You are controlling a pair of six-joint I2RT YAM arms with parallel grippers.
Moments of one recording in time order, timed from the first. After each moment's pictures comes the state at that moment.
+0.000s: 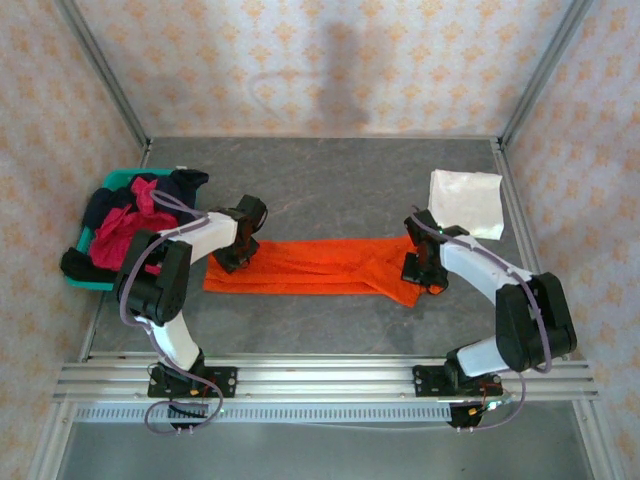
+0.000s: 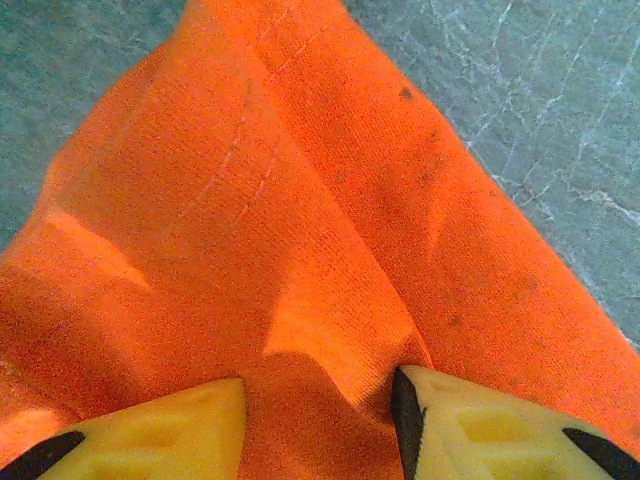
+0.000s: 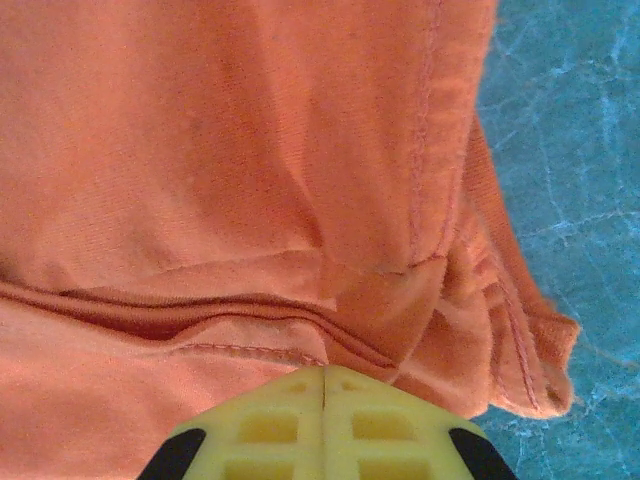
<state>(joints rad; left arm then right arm) -0.28 1.76 1.04 -0.75 -0.28 -1.17 0.31 1.42 0.83 -0.84 0.05 0.57</state>
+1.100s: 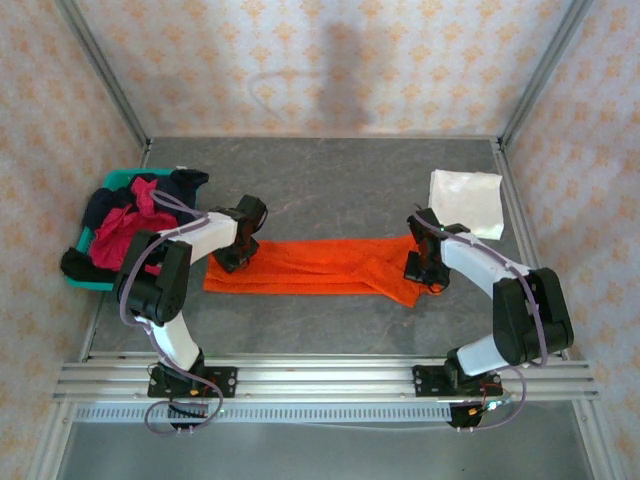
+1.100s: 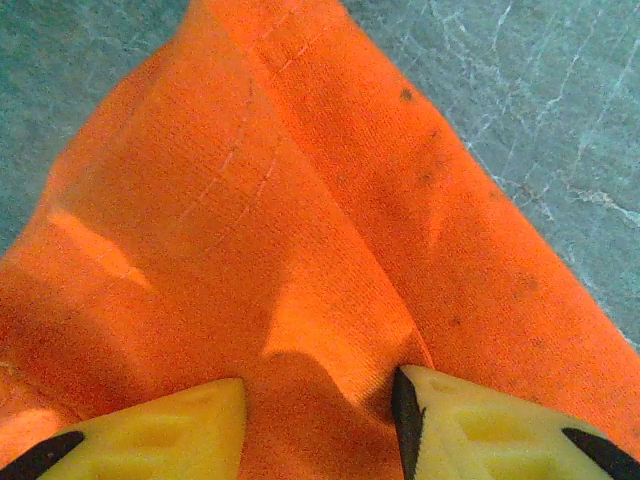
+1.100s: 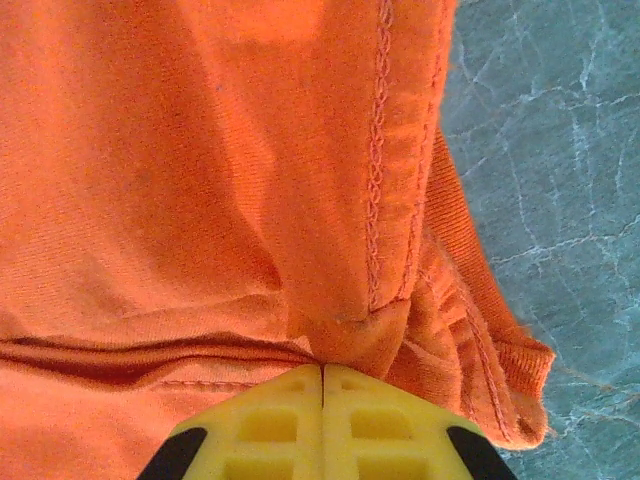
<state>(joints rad) -0.28 1.76 1.04 -0.75 -0.29 -1.17 0.28 1.46 0.84 -0.83 0.05 0.55</state>
